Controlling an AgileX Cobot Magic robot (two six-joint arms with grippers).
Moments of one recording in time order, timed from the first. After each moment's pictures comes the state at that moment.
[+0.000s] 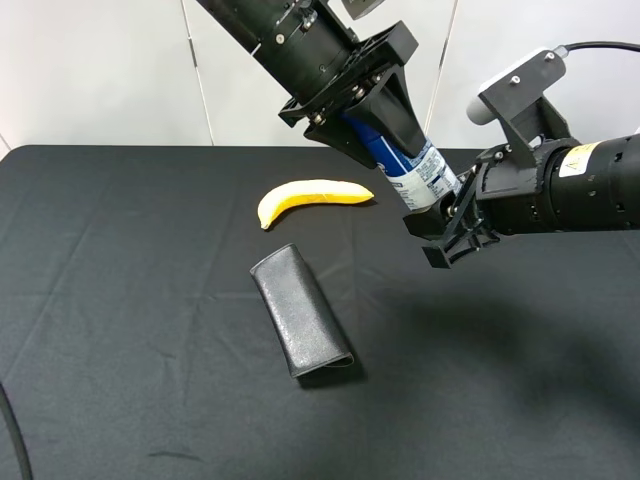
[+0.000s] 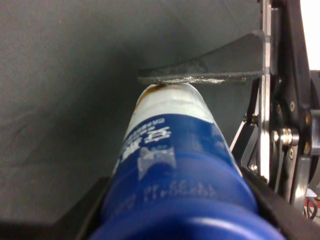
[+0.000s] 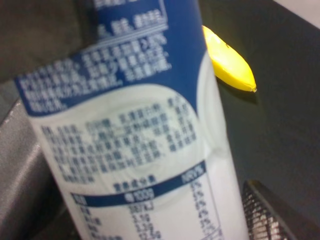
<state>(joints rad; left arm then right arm) -0.61 1.94 -1.66 -0.80 1.00 0.37 0.53 1.21 -0.59 0.33 0.13 -0.55</state>
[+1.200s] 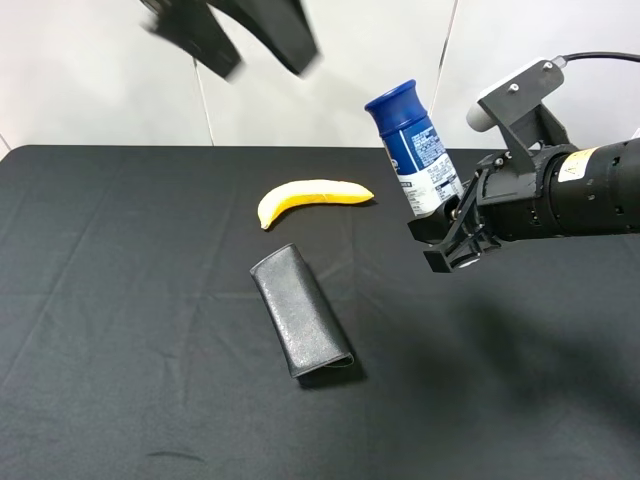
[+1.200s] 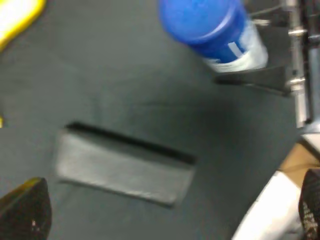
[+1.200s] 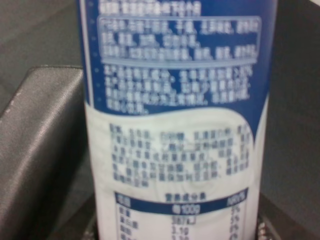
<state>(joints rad) -0.51 1.59 -1.66 -0.41 1.18 0.29 0.53 1.22 -0.59 0.33 0.15 -0.54</state>
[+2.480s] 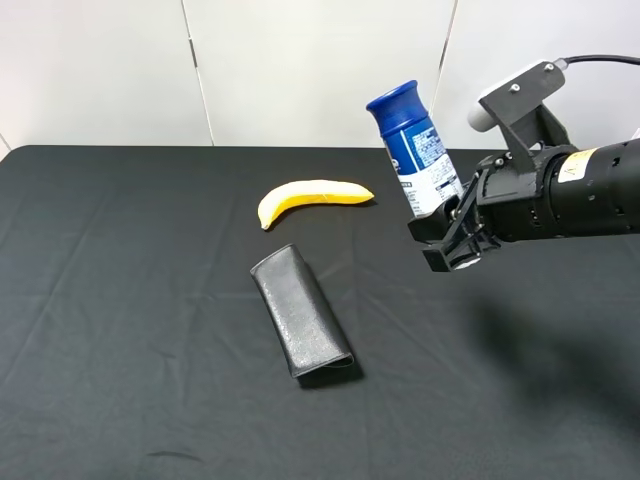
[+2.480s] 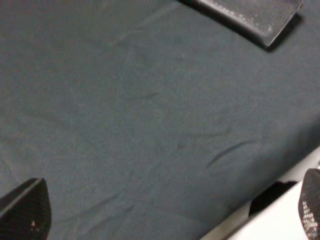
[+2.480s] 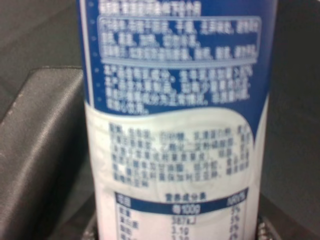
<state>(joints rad) -0.51 0.29 -0.55 -0.07 1.08 0.07 0.53 1.22 -0.59 0.34 0.16 -0.52</state>
